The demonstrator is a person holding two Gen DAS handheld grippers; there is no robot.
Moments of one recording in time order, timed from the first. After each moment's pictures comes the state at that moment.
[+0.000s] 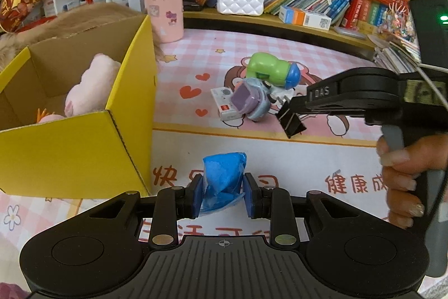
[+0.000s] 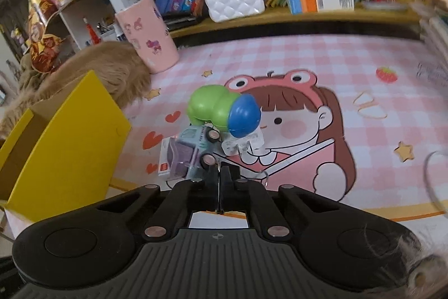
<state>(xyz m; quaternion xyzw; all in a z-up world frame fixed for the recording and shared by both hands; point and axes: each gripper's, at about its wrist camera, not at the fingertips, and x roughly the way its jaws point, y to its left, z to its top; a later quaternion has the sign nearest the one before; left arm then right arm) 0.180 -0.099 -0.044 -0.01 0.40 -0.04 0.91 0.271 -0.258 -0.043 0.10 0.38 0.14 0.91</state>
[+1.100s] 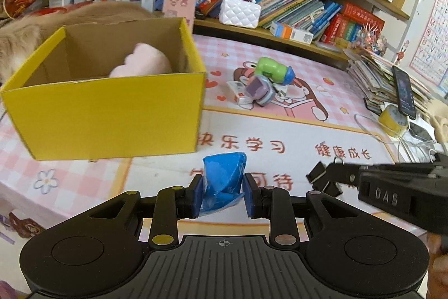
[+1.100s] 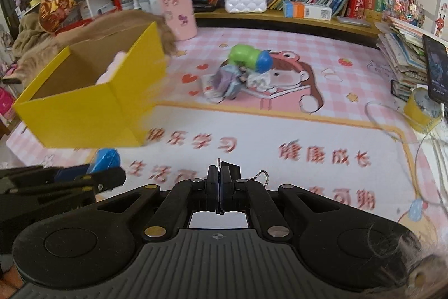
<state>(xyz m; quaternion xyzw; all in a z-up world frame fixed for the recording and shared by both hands) 0.097 -0.008 -0.024 -0.05 0.38 -0.10 0.92 0.095 -0.180 -0.005 0.03 0.39 0.09 0.91</state>
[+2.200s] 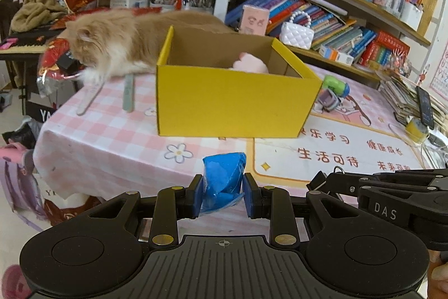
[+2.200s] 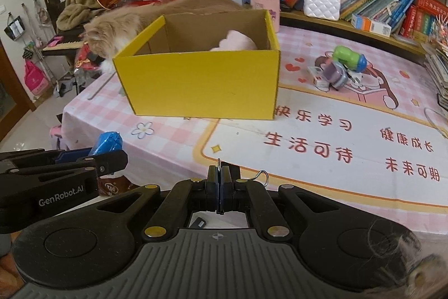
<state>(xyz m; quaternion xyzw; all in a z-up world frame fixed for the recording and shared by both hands) 0.017 0.139 -0.013 -0.07 0.35 -0.05 0.93 0.029 -0.026 0.001 -0.01 0.38 0.15 0.91</state>
